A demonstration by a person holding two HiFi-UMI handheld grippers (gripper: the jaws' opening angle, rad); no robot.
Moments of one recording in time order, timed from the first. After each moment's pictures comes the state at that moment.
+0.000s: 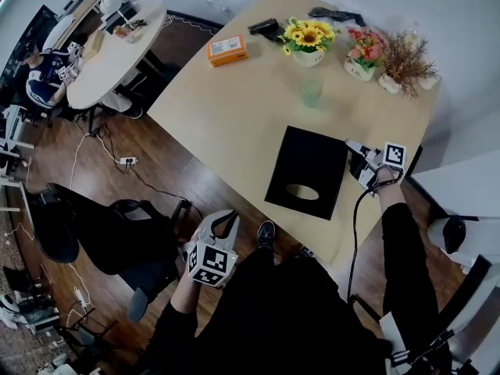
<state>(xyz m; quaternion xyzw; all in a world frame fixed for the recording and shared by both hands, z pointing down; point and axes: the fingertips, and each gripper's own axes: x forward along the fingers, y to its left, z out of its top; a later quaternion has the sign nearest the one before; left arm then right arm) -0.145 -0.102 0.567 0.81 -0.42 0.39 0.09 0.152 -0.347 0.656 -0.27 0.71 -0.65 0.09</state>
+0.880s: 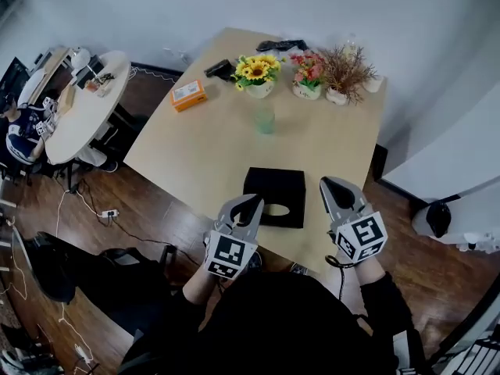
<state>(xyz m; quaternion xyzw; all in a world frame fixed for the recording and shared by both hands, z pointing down) -0.011 -0.174 0.463 0.91 -0.36 0.21 0.00 0.128 -0.195 0.431 -0.49 0.87 -0.06 -0.08</state>
